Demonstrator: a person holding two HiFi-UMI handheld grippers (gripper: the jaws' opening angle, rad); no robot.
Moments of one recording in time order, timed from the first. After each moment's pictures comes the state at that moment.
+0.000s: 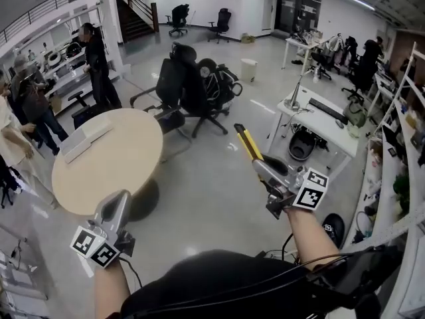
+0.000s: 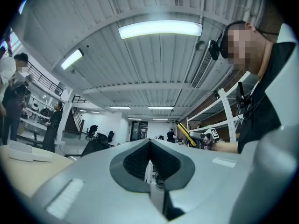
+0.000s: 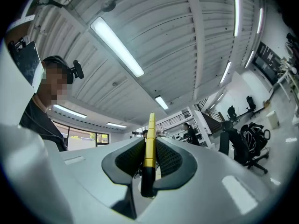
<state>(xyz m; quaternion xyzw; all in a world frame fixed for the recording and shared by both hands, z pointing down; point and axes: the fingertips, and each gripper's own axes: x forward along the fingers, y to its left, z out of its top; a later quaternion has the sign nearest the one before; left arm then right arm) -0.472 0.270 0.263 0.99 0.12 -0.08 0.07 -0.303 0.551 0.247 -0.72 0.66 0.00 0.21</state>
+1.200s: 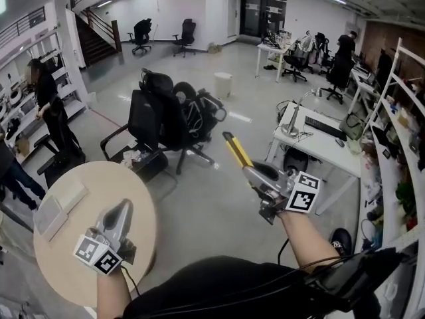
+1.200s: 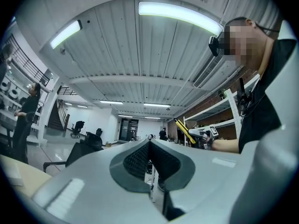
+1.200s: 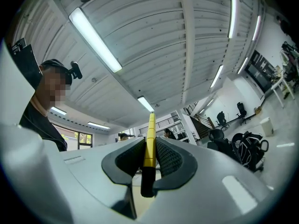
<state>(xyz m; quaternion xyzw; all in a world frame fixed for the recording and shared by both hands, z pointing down) -0.112 0.098 0.273 0.97 0.21 -0.07 0.07 -0.001 0.383 0.245 -0.76 0.61 0.01 0.21</state>
